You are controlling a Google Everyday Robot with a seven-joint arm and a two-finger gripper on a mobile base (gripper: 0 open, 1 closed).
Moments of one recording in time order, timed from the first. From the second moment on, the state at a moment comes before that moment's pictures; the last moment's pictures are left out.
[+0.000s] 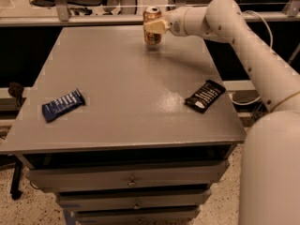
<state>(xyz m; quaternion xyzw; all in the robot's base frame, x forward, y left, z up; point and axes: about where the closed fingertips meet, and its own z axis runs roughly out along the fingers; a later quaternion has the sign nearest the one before) 0.845 -0.028 0.916 -0.36 0.70 0.23 0.57</state>
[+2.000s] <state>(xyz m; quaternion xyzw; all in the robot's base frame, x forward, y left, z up) 0.685 -0.191 0.907 -0.34 0.73 0.19 0.57</state>
